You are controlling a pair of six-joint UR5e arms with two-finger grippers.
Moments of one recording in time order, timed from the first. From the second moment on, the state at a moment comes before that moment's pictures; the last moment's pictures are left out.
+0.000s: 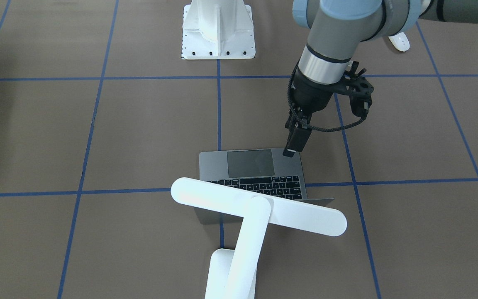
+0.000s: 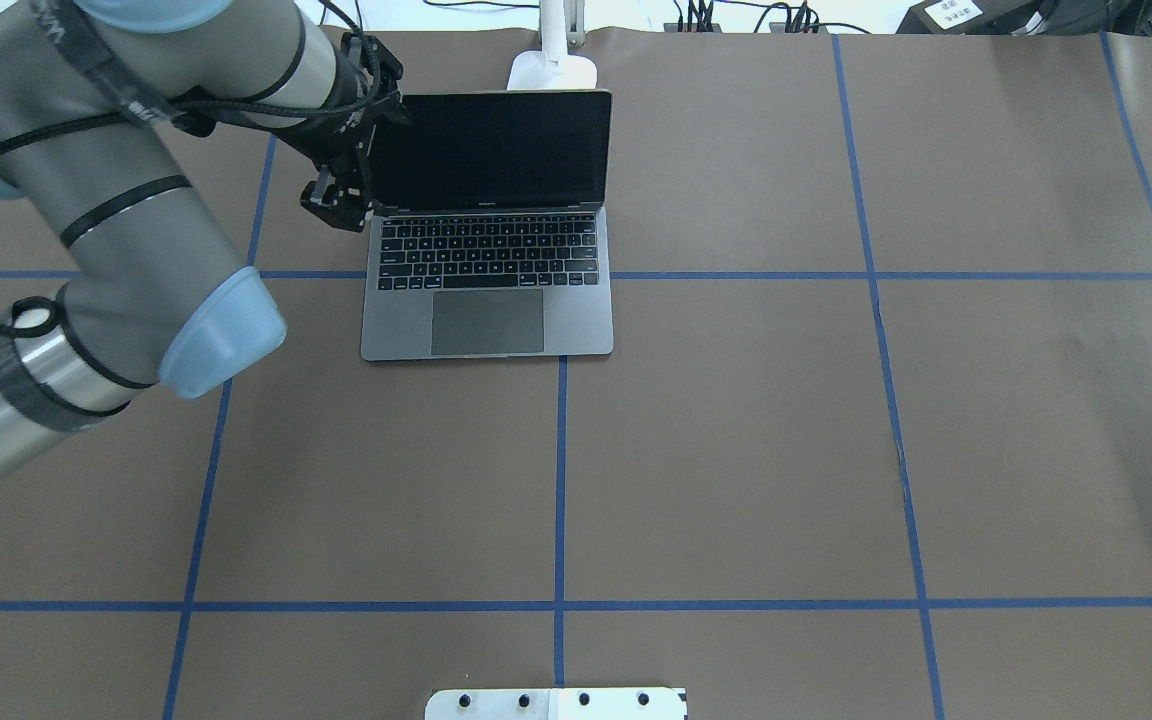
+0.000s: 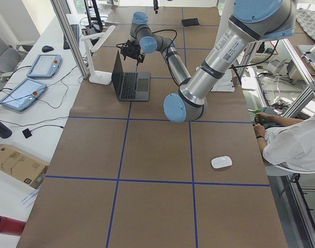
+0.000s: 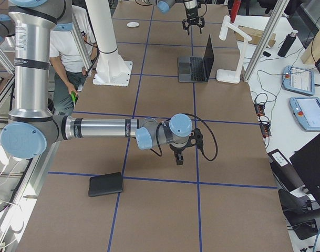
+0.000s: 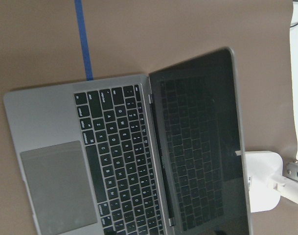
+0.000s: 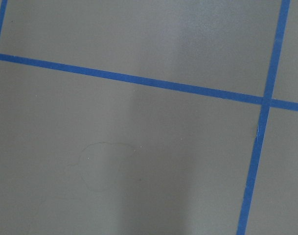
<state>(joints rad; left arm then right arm) -0.83 -2.23 -1.86 -1.59 -1.97 -2.30 1.41 -1.67 1.68 -1.32 2.47 0.11</state>
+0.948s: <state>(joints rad) -0.83 -1.71 -2.24 -1.59 -2.07 -1.39 1.42 -1.73 1.67 -1.33 2.51 -0.21</state>
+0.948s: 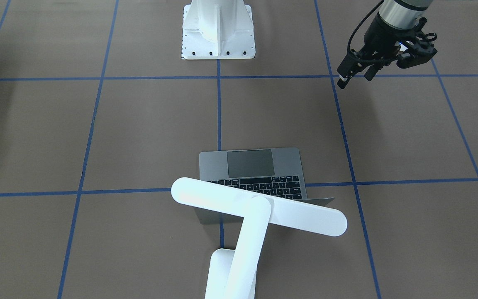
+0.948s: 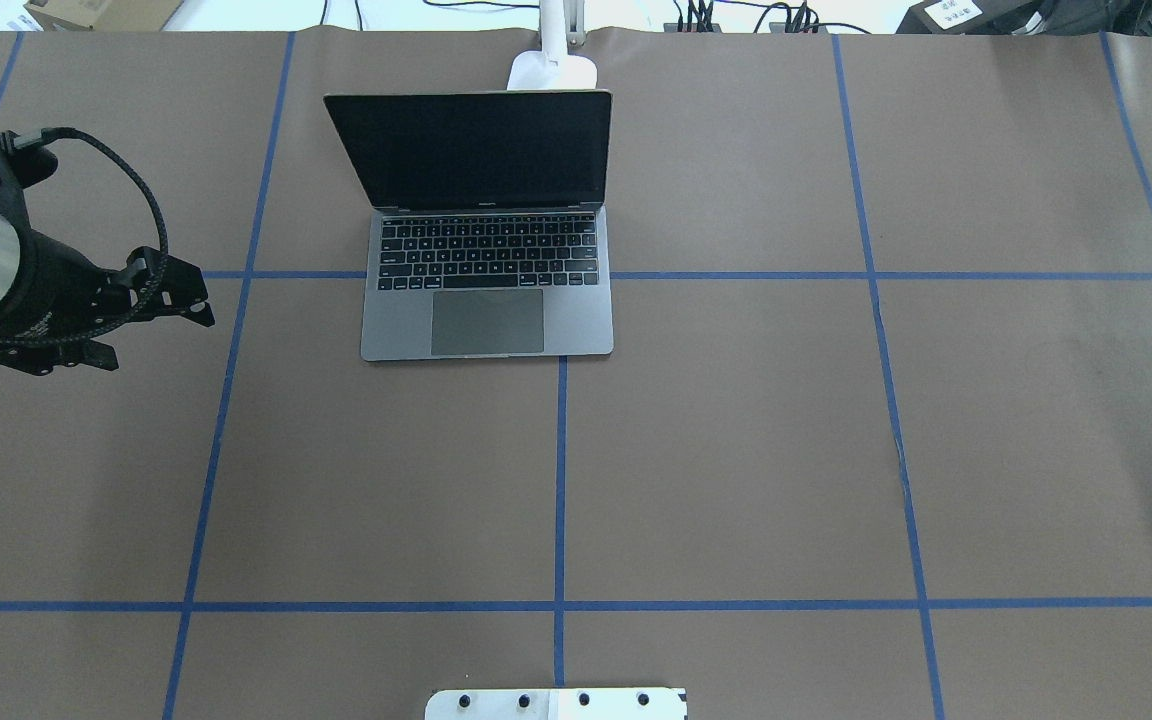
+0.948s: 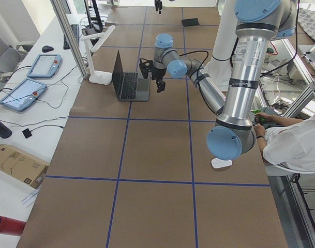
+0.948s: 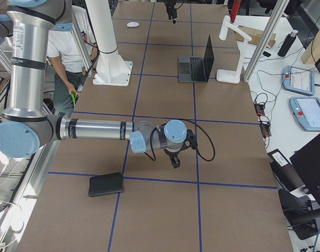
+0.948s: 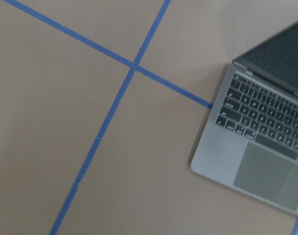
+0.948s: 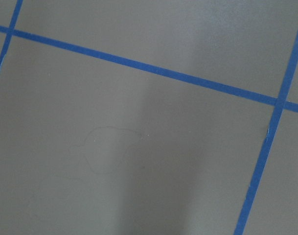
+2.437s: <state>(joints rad) -0.87 -1.71 -2.25 -1.59 -2.00 -1.24 1.42 -1.65 1.47 -2.08 2.46 -1.25</state>
